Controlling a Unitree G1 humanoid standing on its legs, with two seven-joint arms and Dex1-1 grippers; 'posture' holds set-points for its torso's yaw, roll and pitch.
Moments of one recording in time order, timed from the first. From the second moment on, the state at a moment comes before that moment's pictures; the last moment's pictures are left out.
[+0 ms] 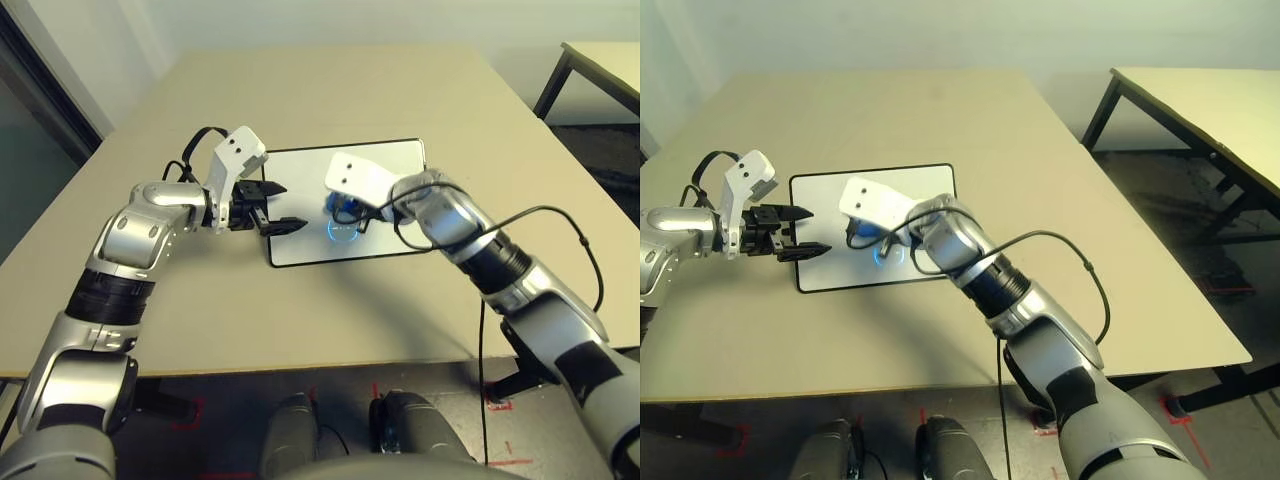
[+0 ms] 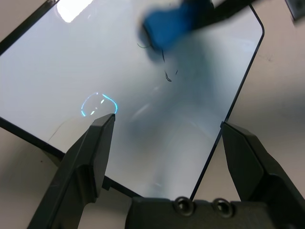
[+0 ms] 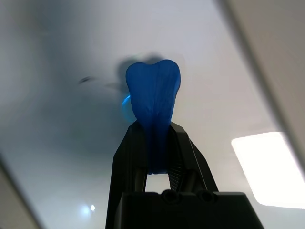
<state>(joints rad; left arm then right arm) -0.63 0.77 -0.12 0.04 -0.27 0.68 -1.02 -1.06 -0.27 0.52 0.33 -0.15 0.80 0.72</state>
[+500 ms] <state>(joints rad) -0.63 0.77 -0.12 0.02 -0.27 0.70 -1.02 -0.89 -0.33 0.63 0.05 -0.16 0.92 0.82</state>
